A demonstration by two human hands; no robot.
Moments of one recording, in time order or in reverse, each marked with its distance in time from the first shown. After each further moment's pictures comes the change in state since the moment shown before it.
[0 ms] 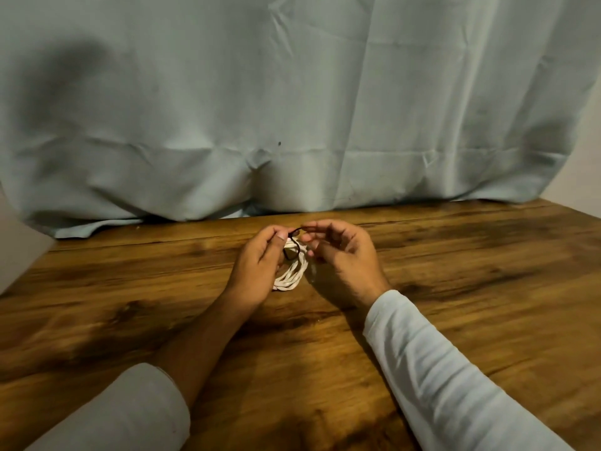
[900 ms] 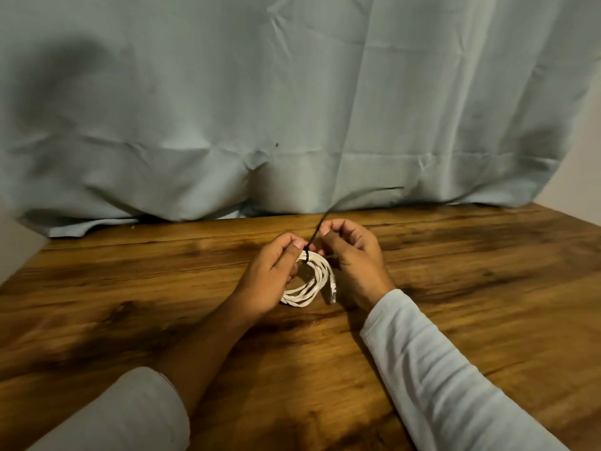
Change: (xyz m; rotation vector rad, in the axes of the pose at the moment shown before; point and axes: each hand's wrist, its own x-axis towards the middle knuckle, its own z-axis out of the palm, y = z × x) left_hand -0.002 -0.001 0.014 0.011 -0.172 0.031; right_hand 0.009 0.005 -0.014 0.088 0.076 0.049
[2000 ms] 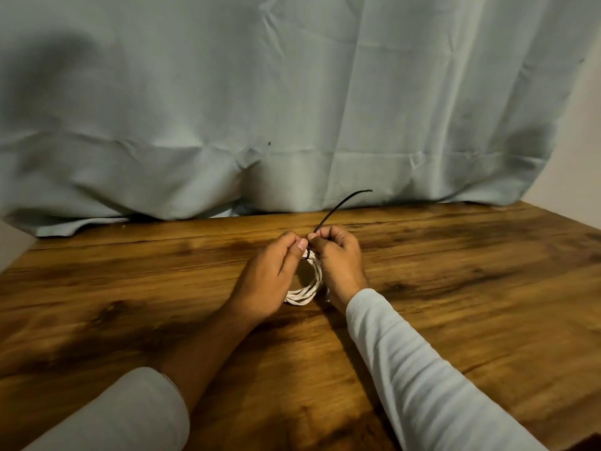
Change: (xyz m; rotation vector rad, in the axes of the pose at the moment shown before) left_hand -0.006 0.008 0.006 0.344 0.022 0.116; right_hand 0.000 0.010 0.018 -0.123 0.225 0.114
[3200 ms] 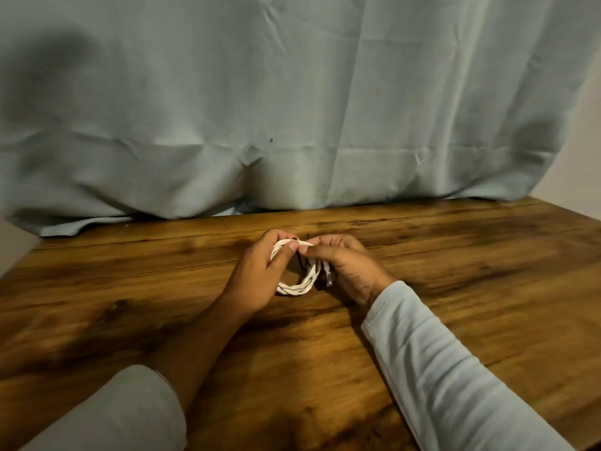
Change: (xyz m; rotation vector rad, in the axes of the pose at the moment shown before) left_hand 0.003 -0.021 -0.010 -0.069 0.065 -0.062; right_hand 0.005 -0.007 -0.026 -0.045 -0.446 0.193
